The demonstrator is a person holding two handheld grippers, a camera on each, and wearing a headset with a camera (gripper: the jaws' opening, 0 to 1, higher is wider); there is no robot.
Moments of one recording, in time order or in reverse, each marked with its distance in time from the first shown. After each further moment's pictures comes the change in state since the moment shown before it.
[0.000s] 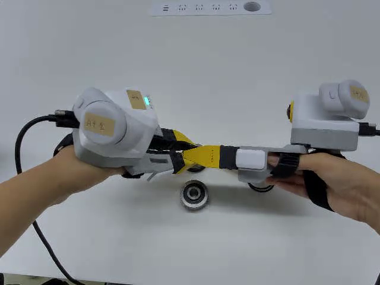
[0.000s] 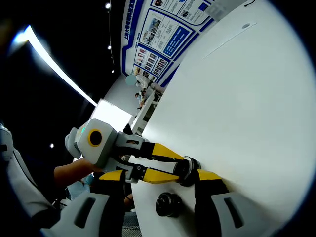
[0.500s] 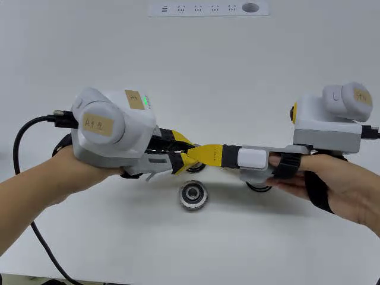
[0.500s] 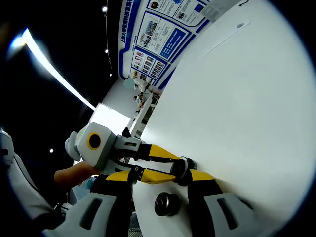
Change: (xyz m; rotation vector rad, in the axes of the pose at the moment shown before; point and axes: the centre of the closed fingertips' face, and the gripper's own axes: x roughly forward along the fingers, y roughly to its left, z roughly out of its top) left arm 0.000 0.000 0.000 -0.002 -0.003 -0.001; right arm -0.005 -0.006 0.002 0.039 -0.027 -0.017
